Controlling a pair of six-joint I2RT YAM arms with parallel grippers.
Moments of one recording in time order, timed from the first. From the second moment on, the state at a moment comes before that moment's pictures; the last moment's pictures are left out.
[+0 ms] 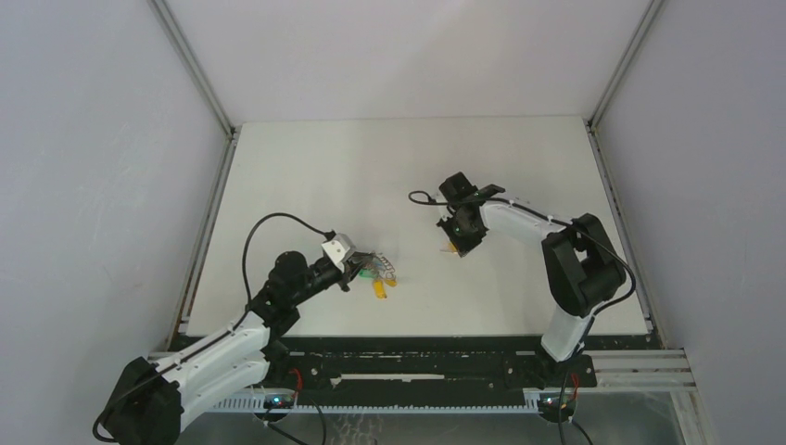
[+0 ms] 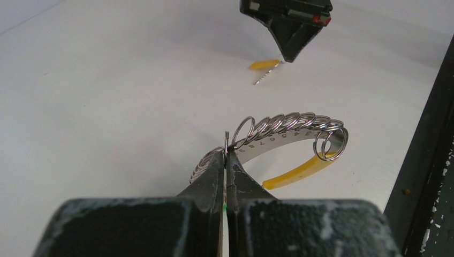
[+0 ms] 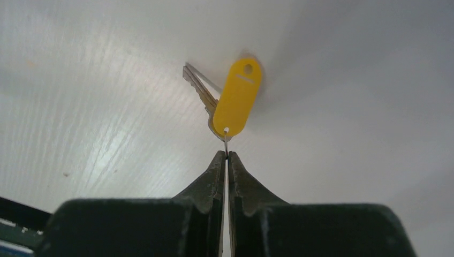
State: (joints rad) left arm -0.60 0.81 0.23 0.44 0.32 0.07; right arm 0.53 1.74 1.17 -0.71 -0.03 -0.06
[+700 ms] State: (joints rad) left arm -0.61 0.79 0.23 0.42 0.32 0.07; right arm 0.63 1.94 1.30 -1.04 -0.06 -0.01
